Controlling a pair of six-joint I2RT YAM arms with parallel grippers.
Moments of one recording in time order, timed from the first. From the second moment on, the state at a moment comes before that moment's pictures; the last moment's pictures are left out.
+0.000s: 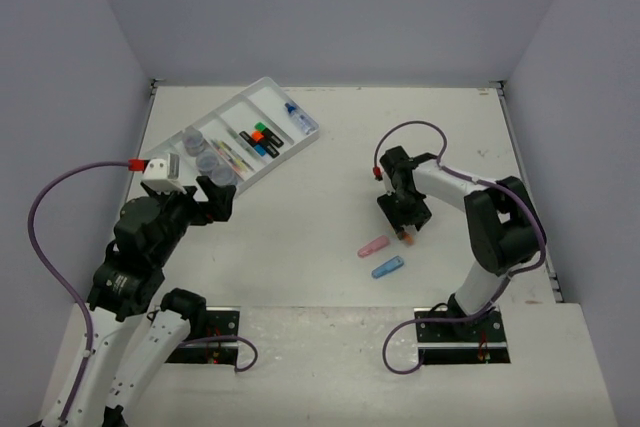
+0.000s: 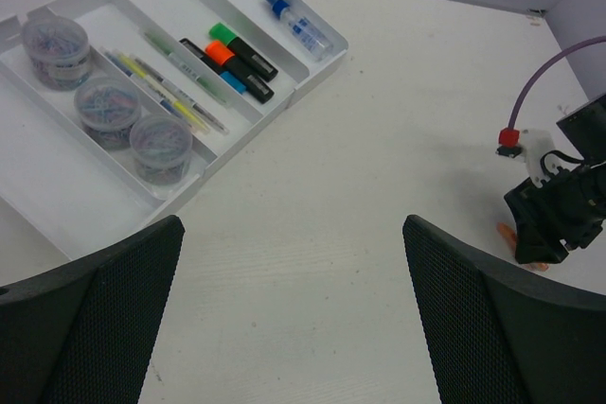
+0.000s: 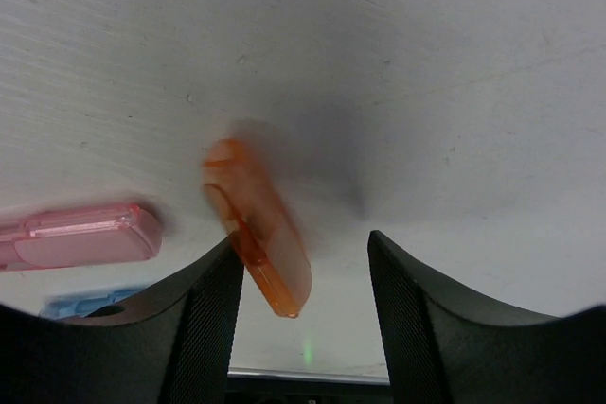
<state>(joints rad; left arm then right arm) -0.32 0.46 0.79 -0.58 -0.07 -0.36 0.42 1.73 1.04 -0.85 0.07 0.01</state>
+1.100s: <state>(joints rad) -0.42 0.78 0.57 0.01 0.39 -0.71 0.93 1.27 1.08 -0.36 -0.07 0.26</state>
